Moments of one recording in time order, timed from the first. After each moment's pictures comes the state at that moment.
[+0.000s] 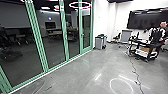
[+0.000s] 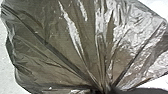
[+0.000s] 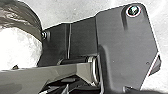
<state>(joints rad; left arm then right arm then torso) 1.40 2.98 -2.73 -0.20 0.12 0.21 -1.61 2.99 -2.59 -0.14 0.16 0.17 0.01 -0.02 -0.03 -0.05</state>
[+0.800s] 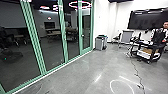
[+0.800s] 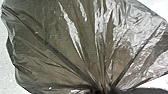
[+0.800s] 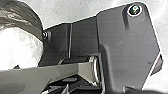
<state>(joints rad) 1.40 2.98 -2.73 -0.20 0.12 0.21 -1.61 2.99 -2.59 -0.14 0.16 0.17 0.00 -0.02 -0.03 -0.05</state>
